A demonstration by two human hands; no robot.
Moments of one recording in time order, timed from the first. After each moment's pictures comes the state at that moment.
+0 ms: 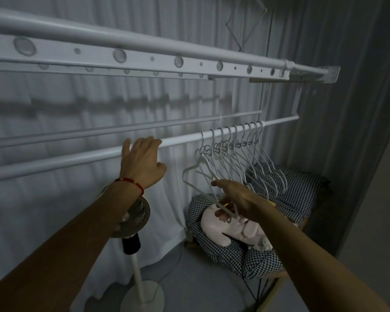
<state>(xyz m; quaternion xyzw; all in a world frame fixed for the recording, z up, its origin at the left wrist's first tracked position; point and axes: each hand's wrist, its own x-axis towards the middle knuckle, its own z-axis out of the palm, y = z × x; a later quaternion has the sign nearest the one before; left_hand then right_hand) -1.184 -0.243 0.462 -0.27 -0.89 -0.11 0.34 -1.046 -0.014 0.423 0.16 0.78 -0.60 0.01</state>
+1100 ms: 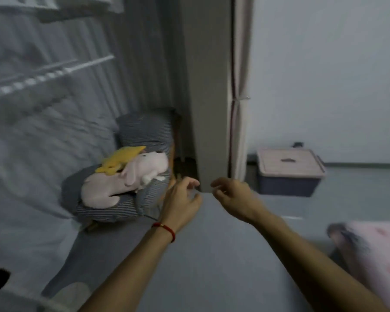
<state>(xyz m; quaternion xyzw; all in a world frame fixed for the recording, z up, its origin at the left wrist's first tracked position) -0.821 -0.019 0.277 -0.54 -0.73 -0.38 -0.17 -0.657 0.057 0.285 0.43 0.83 -0.32 -0.19</state>
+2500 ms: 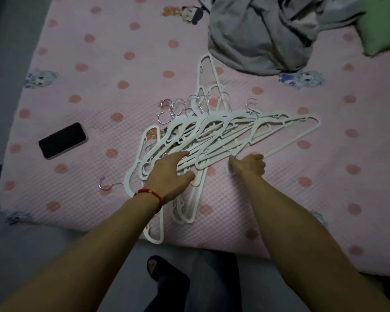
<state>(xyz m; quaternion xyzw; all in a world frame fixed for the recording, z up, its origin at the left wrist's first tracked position) 0.110 -0.037 -0.007 -0.88 -0.20 0.22 -0.38 0.222 -0.232 -0.164 0.87 -0.29 -0.33 -0.22</state>
